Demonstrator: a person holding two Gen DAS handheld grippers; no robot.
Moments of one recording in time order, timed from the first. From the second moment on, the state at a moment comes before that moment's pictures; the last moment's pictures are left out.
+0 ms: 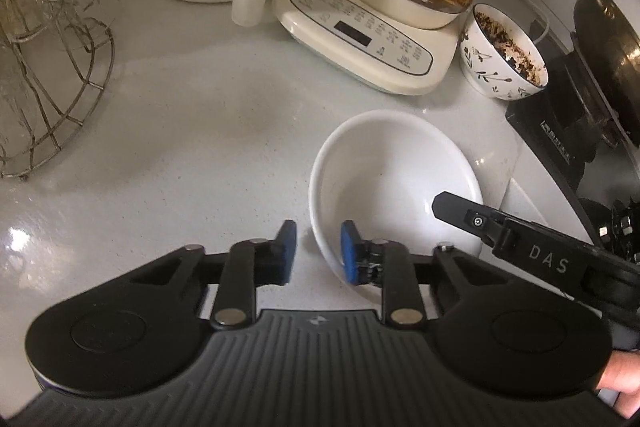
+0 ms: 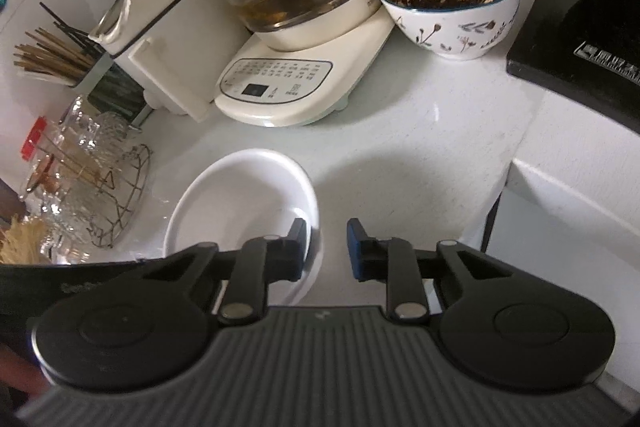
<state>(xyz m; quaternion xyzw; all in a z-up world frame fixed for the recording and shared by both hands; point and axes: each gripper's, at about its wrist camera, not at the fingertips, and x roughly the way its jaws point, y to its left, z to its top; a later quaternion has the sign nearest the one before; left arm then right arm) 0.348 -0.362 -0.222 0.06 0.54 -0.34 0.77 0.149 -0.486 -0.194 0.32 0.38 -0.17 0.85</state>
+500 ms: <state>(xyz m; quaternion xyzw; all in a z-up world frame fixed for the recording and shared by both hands) 0.346 -0.361 -0.213 0.05 0.54 -0.34 0.77 0.149 -0.480 -0.190 0.31 0.39 -0.15 0.86</state>
